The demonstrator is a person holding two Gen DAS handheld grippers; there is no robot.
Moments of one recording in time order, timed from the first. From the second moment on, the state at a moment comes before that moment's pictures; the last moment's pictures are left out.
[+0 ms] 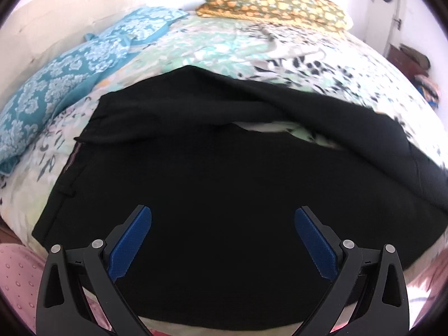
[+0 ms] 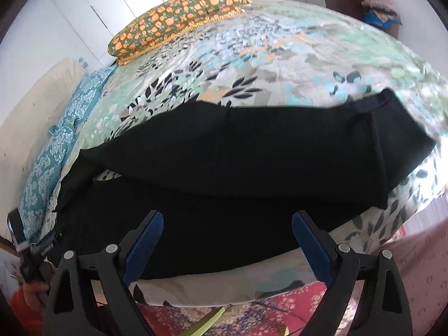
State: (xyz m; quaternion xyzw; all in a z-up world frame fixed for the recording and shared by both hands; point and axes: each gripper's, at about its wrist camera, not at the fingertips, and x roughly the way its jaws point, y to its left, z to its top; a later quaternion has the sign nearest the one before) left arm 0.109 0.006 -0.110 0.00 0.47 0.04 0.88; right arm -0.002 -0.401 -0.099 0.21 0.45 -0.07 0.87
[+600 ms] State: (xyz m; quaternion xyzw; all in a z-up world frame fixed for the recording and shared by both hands) left arm 0.115 0.039 -0.113 -0.07 0.47 0.10 0.87; right arm -0.016 -0.475 -0.155 0.54 0.40 -0.06 0.74
